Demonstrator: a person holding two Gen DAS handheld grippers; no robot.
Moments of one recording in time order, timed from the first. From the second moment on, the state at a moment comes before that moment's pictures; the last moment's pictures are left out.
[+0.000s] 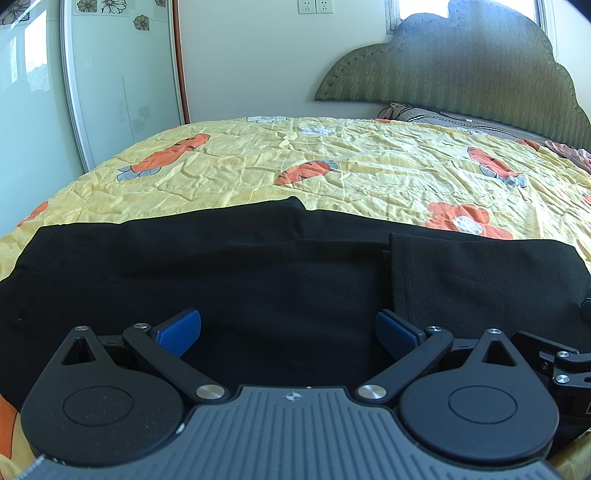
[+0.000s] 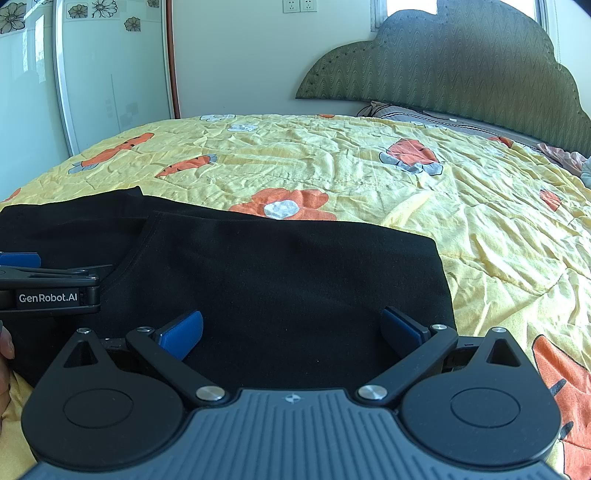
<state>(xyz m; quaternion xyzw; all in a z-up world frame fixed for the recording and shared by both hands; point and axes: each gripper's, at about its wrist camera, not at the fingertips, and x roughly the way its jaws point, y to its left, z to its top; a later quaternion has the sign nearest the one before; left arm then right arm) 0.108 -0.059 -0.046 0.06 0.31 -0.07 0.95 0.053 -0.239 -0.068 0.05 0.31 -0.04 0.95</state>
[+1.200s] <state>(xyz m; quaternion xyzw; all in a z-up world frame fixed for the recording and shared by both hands) 0.084 0.070 0.003 -0.01 0.30 0.02 0.95 0.049 -0.109 -0.019 -0.12 0.22 0.12 0.96</state>
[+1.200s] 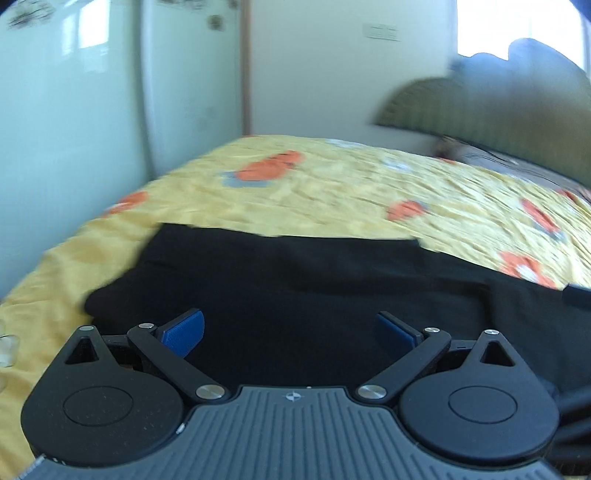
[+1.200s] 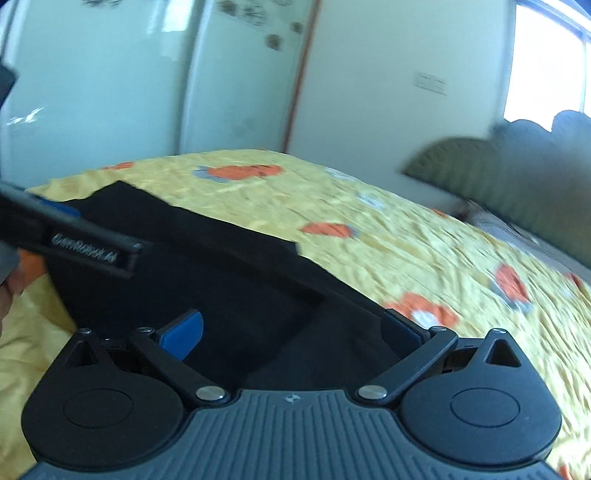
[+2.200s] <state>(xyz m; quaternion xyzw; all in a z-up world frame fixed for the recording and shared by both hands) 0.129 0.247 -0.039 -0.48 0.39 -0.09 0.78 0.047 0.061 -0.022 -0.31 0.12 0.22 0.92</state>
